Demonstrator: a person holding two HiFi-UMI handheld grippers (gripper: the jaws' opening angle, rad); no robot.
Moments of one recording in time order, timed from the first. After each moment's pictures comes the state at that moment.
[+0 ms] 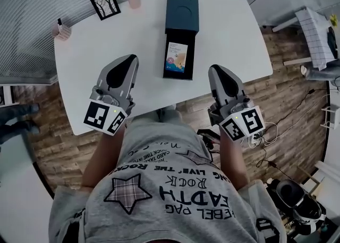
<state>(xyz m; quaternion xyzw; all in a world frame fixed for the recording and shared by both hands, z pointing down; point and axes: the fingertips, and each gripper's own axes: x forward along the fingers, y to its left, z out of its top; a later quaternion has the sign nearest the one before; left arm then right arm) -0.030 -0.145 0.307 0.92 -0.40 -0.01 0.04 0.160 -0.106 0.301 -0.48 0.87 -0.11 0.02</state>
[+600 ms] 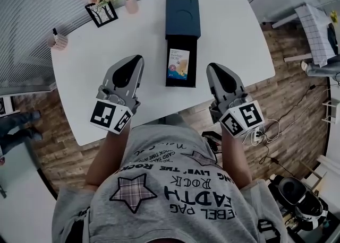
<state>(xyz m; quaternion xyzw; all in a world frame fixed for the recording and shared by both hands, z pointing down) -0.022 -0.189 0.329 0.92 -0.38 -0.01 0.05 0.153 -0.152 0.330 -0.49 0.86 -0.13 -0.02</state>
